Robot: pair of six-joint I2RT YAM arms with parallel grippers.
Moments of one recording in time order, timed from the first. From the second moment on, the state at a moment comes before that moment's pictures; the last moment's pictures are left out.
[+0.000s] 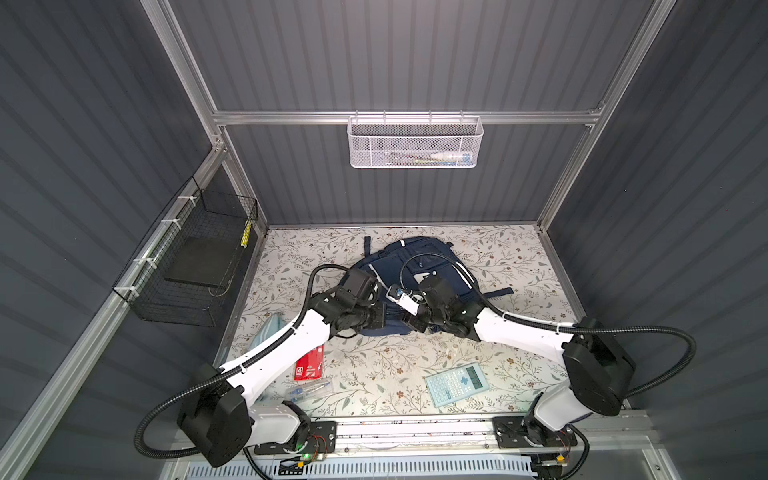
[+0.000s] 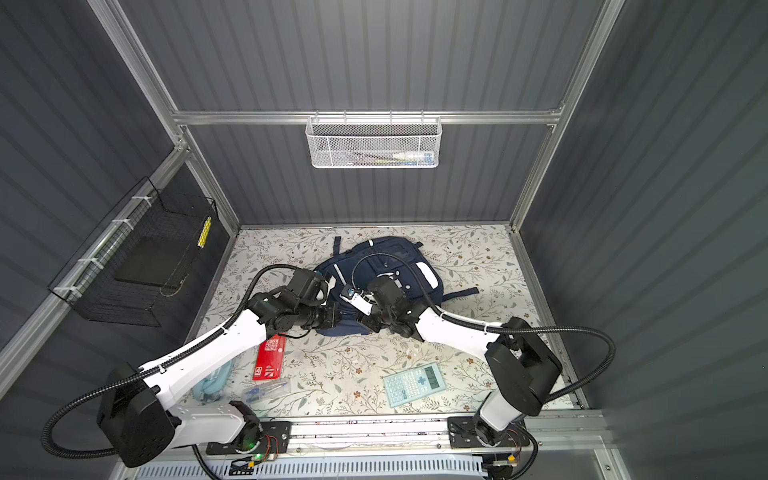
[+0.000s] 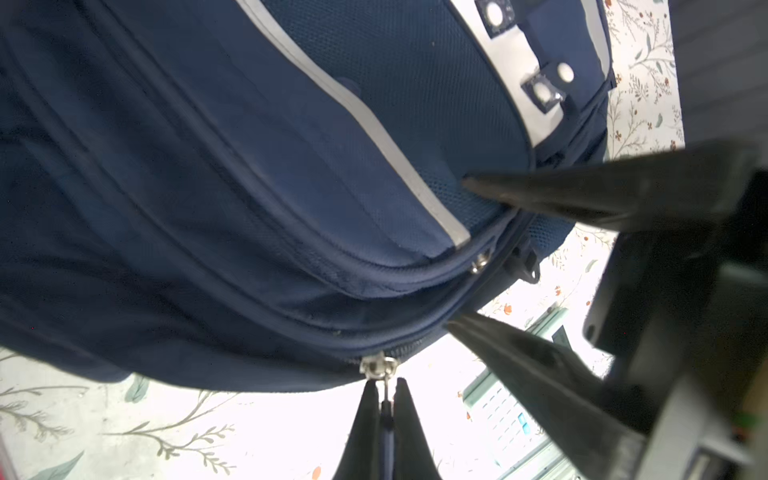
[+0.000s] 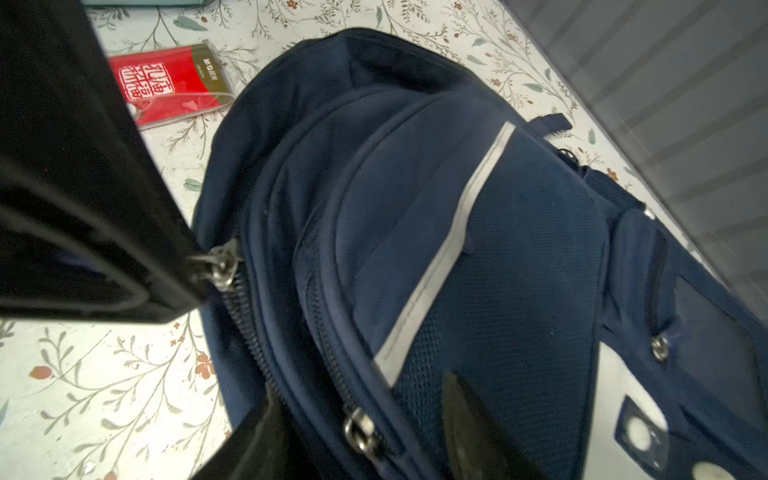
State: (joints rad) left arm -0.67 1.31 1.02 -0.66 0.15 -0.54; right arm 0.84 1.59 0.97 -0.05 -0.07 -0.39
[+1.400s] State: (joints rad) left arm -0.64 1.37 1.04 -0.57 0.23 -0.56; right arm 0.86 1.44 1.00 -0.12 -0.01 -0.09
